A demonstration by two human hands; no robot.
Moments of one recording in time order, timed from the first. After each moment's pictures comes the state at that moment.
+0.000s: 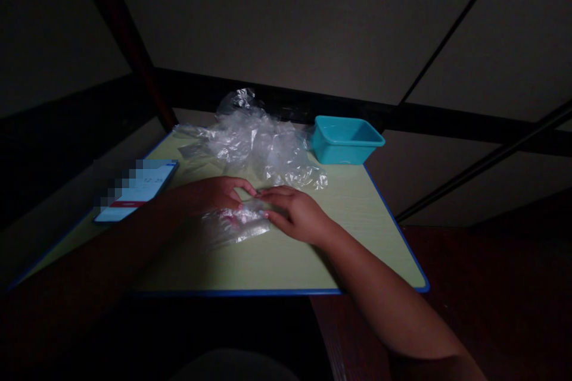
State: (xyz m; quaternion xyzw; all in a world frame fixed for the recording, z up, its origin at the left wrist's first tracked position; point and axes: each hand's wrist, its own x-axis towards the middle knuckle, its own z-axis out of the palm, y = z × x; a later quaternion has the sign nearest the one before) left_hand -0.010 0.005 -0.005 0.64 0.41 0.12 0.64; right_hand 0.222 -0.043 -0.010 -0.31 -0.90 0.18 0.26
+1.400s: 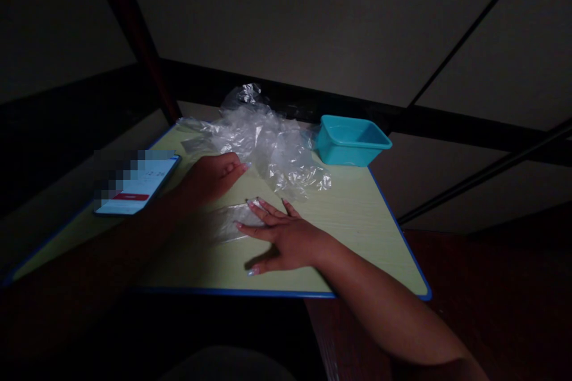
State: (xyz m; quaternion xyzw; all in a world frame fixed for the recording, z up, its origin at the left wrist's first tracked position) left_hand -0.004 0.002 0.001 0.77 0.53 0.31 0.15; right_hand 0.209 -0.064 -0.017 -0.31 -0.93 0.18 -0.03
